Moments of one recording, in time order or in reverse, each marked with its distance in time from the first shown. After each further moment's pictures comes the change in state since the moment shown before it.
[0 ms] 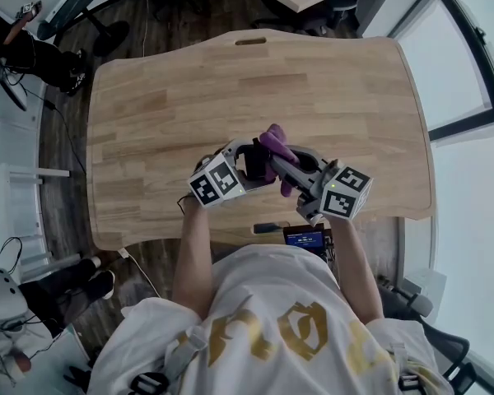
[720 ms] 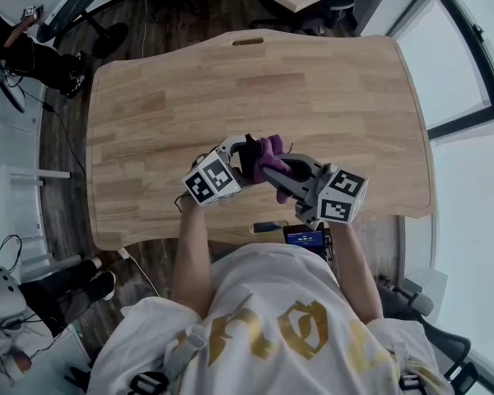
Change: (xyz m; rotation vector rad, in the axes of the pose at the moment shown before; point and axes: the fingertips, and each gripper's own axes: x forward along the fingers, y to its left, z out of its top) left arm -0.004 0.005 0.003 -0.029 -0.006 0.026; right arm -0.003 0.027 -0.014 -0.055 0.074 0.108
